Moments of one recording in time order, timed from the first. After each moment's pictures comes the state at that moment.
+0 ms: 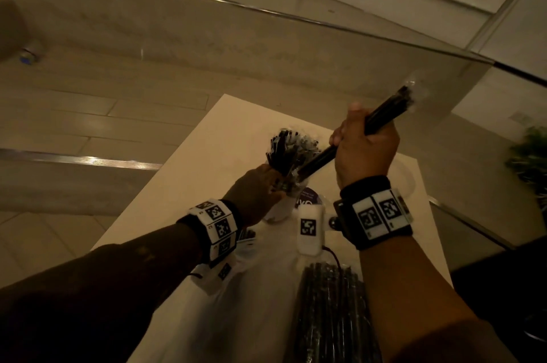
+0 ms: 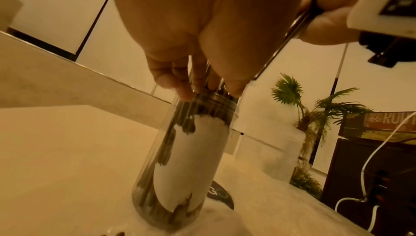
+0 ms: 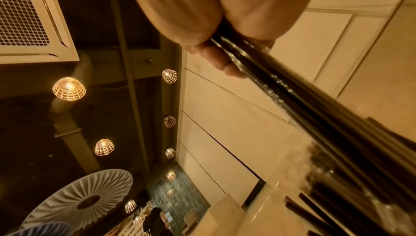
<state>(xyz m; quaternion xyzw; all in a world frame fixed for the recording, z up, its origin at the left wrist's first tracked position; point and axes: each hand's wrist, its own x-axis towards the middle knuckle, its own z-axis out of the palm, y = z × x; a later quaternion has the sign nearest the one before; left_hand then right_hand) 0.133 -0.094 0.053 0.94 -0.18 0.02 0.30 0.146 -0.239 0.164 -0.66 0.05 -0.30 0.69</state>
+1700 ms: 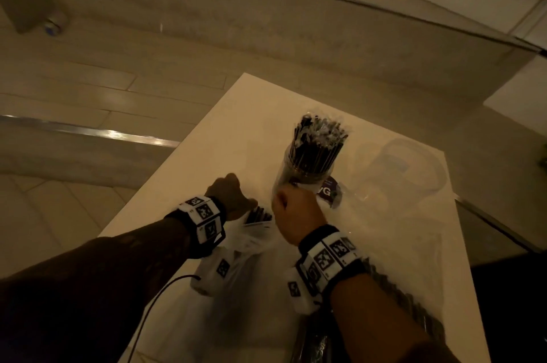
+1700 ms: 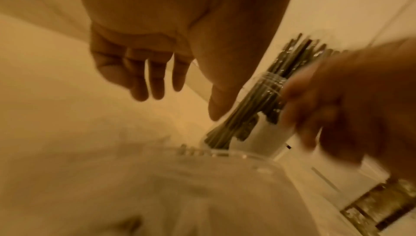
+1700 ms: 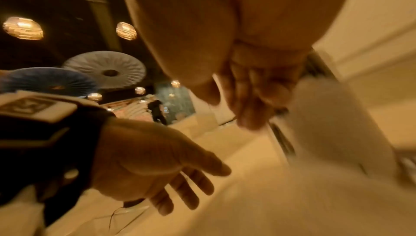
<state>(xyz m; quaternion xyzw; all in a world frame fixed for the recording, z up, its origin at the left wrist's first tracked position) 0.125 -0.038 -0.007 0.93 0.13 -0.19 0.29 0.103 -0.201 0.021 -0.94 -0.10 0.07 0.30</state>
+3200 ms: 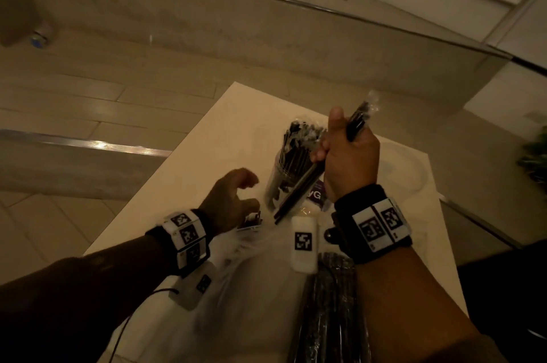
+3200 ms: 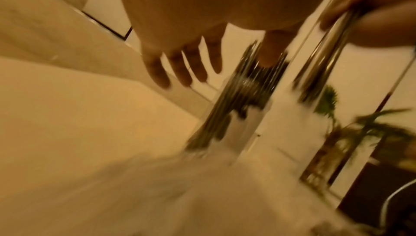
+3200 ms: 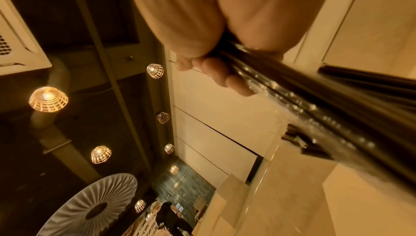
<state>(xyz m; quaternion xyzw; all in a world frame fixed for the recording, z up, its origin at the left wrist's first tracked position) 0.093 -0.044 0.022 0.86 -0.04 -0.02 0.51 0.119 -0.212 0.143 -0.66 0.03 -0.16 0.73</state>
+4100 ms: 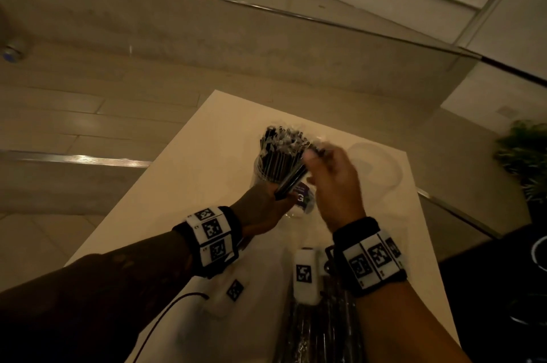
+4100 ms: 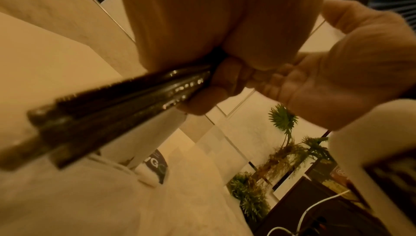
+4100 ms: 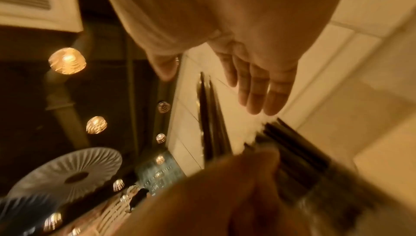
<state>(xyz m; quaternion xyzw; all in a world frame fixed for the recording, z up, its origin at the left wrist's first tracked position) 0.099 -0.123 0.069 0.81 -0.16 -0.13 0.55 0.091 -0.255 0.119 -0.78 0.01 -0.08 0.61</state>
